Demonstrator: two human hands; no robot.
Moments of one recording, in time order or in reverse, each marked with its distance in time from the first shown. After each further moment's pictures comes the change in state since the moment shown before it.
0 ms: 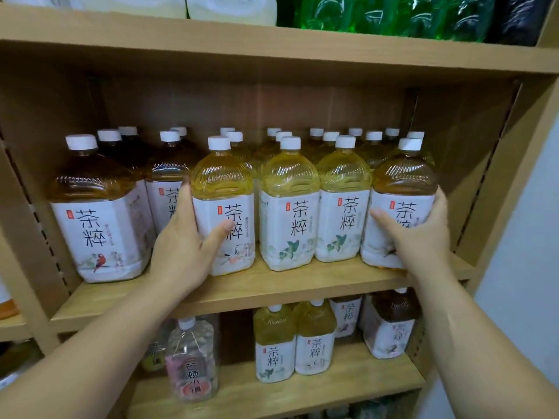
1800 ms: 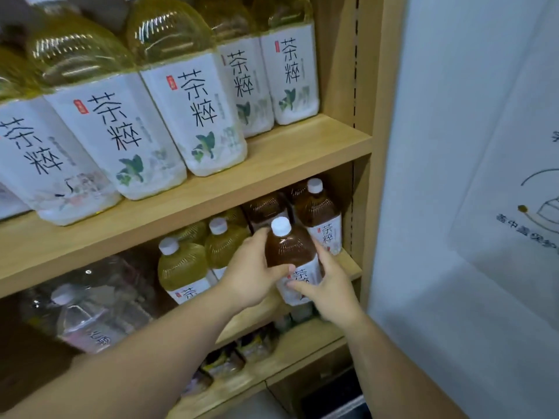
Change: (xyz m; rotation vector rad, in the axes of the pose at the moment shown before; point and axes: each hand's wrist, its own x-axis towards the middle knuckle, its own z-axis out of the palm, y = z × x) left_hand -0.139 0.056 0.257 -0.109 -0.770 -0.135; right_hand -0.149 0.243 -0.058 0.058 -0.463 0.380
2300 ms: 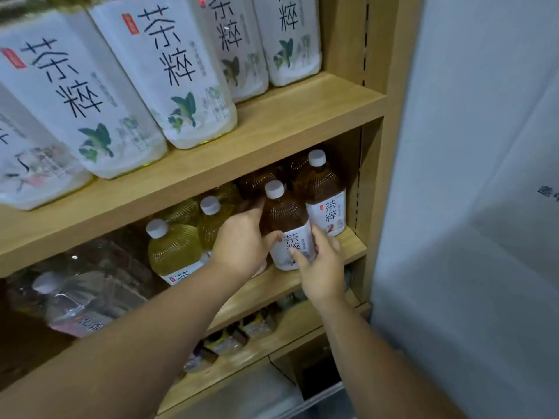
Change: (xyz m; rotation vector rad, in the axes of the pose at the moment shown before) left_hand 0.023 -0.006 0.001 0.448 0.191 0.145; right_hand 0.016 0.026 0.041 -0.206 0.365 0.055
